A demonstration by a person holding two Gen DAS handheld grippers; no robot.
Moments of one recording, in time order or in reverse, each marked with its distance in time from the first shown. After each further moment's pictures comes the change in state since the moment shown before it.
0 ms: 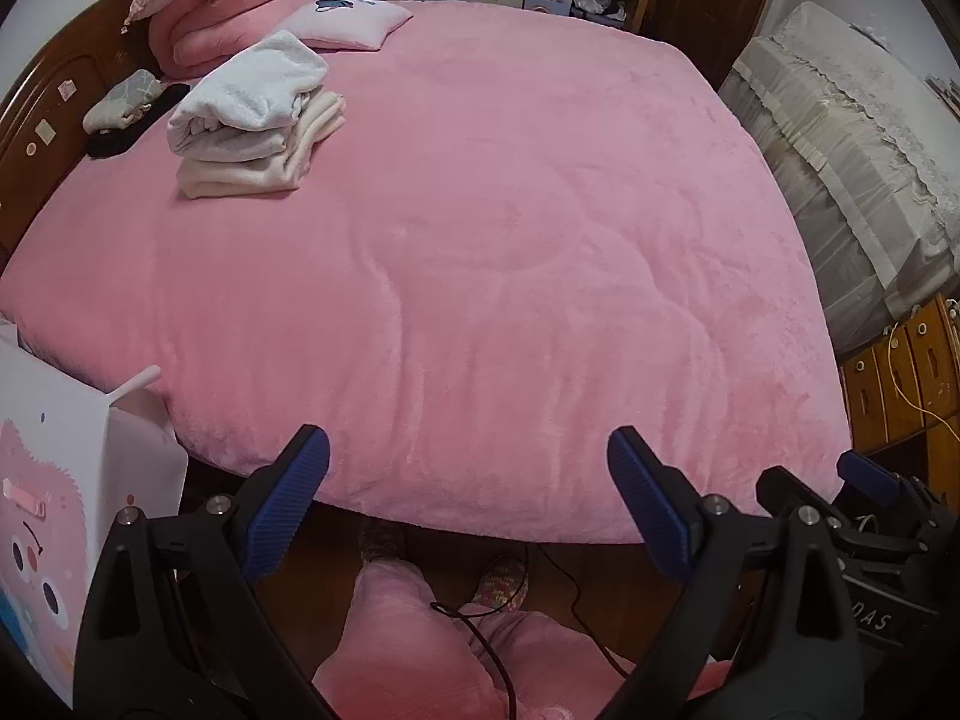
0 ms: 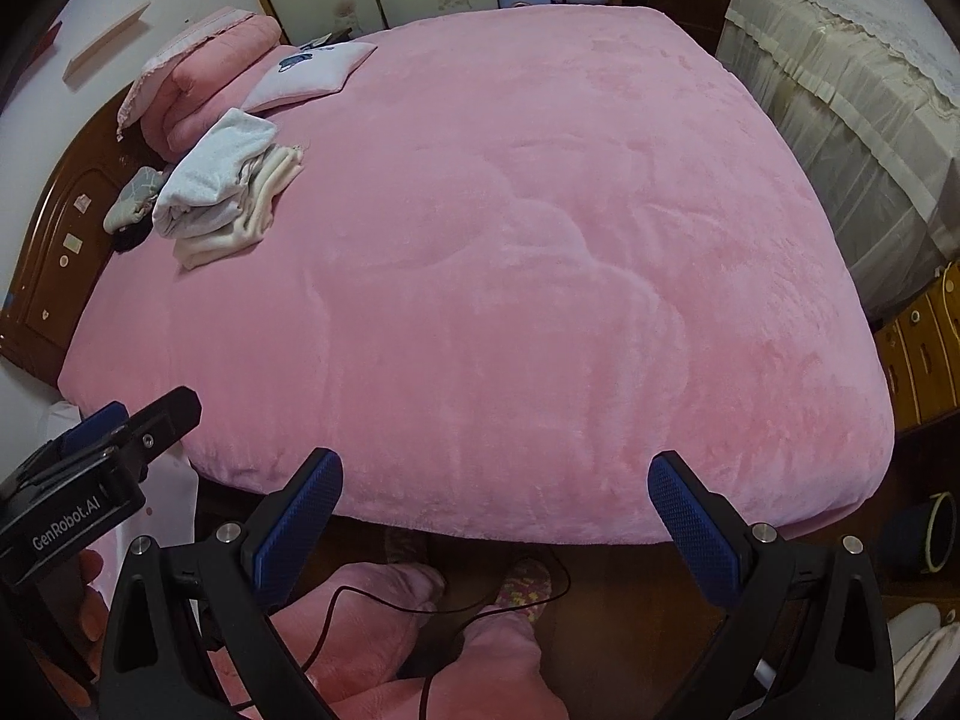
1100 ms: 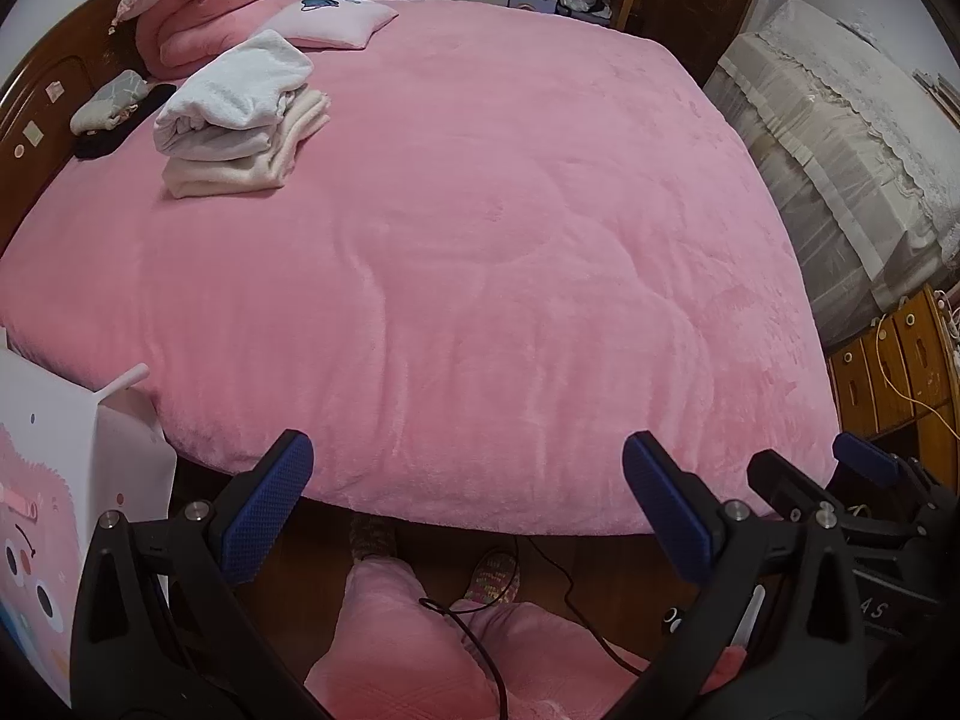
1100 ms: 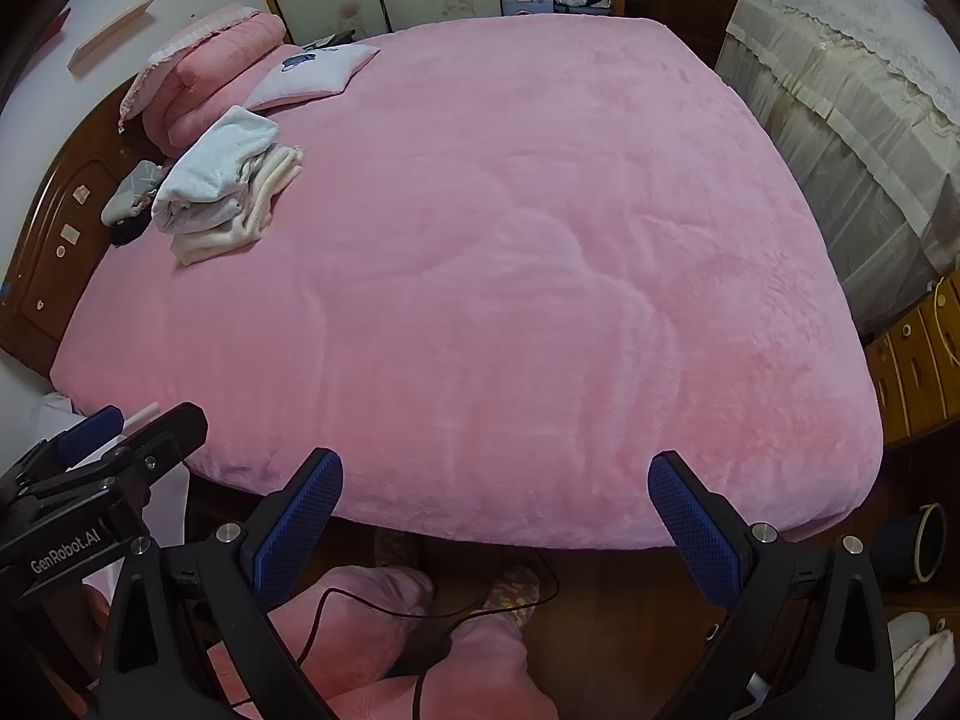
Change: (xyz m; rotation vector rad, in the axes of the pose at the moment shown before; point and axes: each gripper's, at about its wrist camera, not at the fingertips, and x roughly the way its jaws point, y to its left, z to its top) left arm 0.009 -0.005 -0.006 0.012 0.004 -0.027; right arm -0.016 0.020 -0.006 -0.020 -0.025 -0.024
